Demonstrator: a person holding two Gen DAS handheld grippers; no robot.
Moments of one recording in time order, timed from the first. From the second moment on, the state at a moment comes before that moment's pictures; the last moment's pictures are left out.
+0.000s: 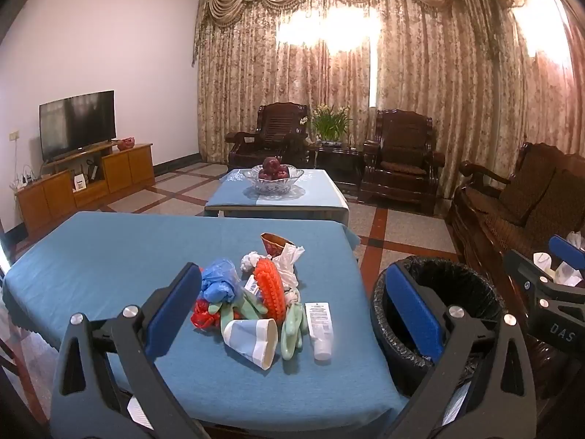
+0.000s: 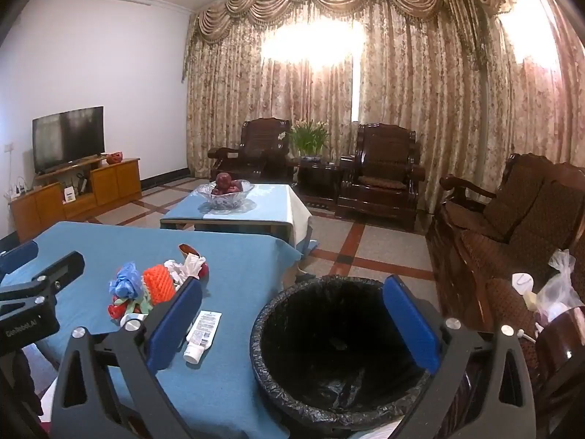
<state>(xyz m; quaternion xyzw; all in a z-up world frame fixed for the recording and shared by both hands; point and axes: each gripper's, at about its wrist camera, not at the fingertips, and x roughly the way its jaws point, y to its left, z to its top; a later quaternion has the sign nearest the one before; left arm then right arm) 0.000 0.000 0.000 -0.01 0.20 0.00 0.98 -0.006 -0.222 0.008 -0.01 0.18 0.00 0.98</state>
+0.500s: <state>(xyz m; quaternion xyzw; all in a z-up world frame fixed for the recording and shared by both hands) 0.000 0.002 -0.001 -0.01 0.19 0.00 0.98 -0.005 -0.222 0.008 -0.01 0.18 0.00 0.98</state>
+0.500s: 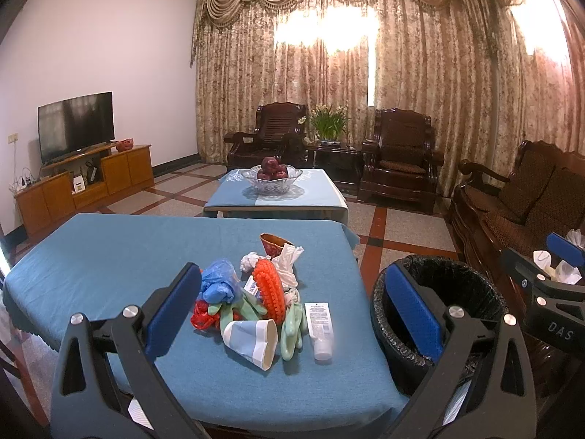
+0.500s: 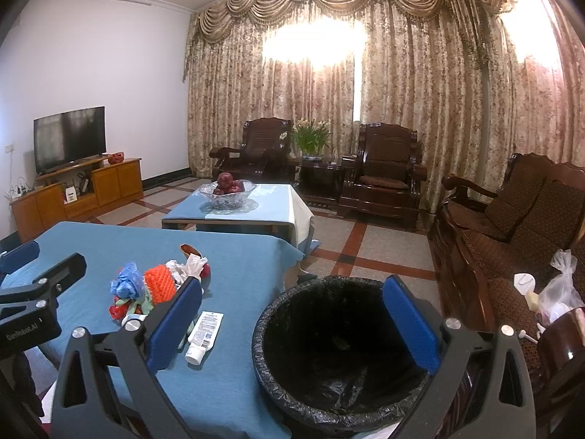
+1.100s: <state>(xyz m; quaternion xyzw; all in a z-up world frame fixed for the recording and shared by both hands) 0.000 0.000 0.000 0.00 0.20 0.00 0.98 -0.005 -0.222 0.007 0.00 0.18 0.00 0.98</state>
